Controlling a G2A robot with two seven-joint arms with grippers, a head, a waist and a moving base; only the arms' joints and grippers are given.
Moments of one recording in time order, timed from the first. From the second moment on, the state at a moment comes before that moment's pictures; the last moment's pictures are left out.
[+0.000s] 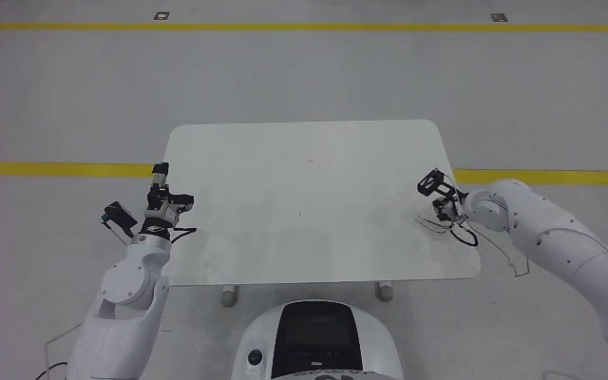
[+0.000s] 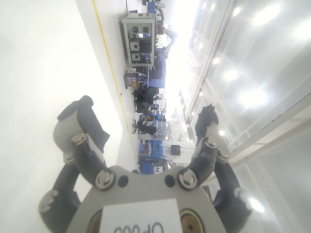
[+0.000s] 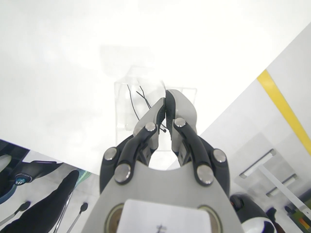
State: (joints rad) left arm 1.73 -1.15 -1.60 -1.80 -0.42 0.00 0.00; right arm -0.61 -0.71 0.22 -1.07 -0.62 -0.34 0.56
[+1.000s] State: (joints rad) left arm 1.73 -1.15 -1.60 -1.80 -0.42 0.00 0.00; right arm -0.72 -0.39 0.29 -1.42 -0.31 -0.34 0.28
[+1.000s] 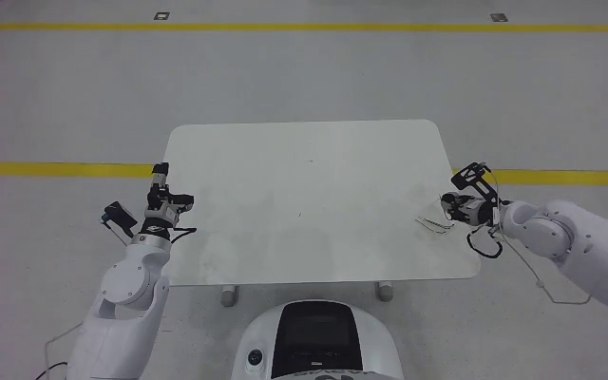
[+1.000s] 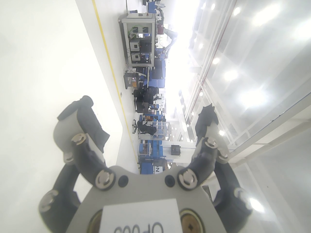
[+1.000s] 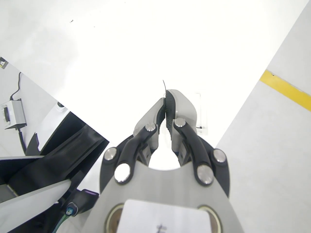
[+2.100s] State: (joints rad) left arm 1.73 -1.15 -1.60 -1.80 -0.42 0.00 0.00; right arm -0.67 -0.43 0.28 -1.59 -0.09 -0.34 0.41
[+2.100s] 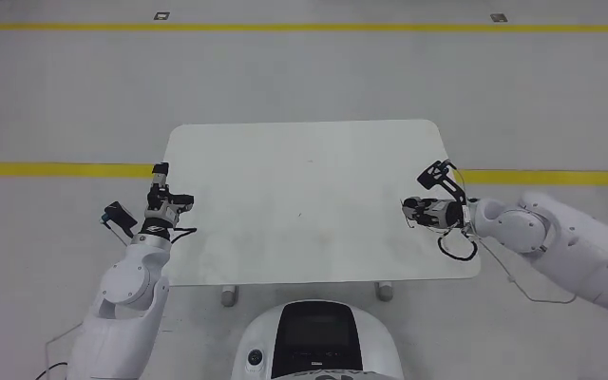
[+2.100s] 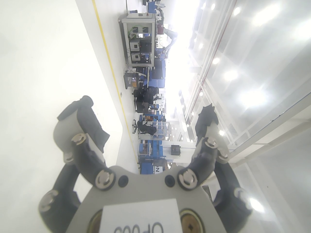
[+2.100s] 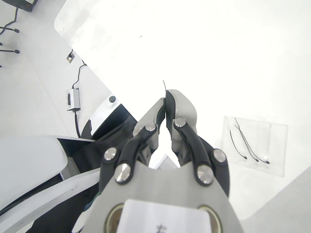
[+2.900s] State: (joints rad) left arm 1.73 -1.15 -1.60 -1.80 -0.42 0.00 0.00; right arm -0.81 -0.56 0.77 -1.36 0.55 -0.34 1.08
